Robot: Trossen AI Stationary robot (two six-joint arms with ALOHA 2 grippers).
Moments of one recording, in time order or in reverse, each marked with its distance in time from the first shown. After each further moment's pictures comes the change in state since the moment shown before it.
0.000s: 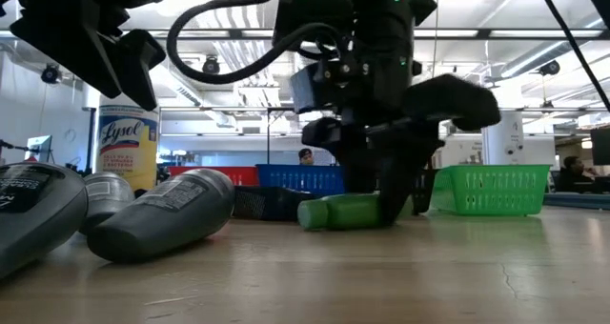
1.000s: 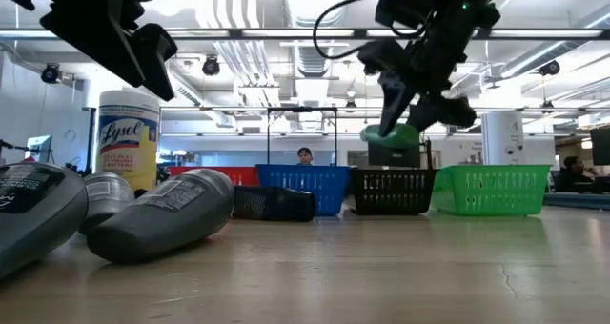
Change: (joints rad) left arm 0.058 -0.001 0.035 0.008 0.007 0.041; right arm -0.337 -0.641 -0.576 0.347 0.078 1.265
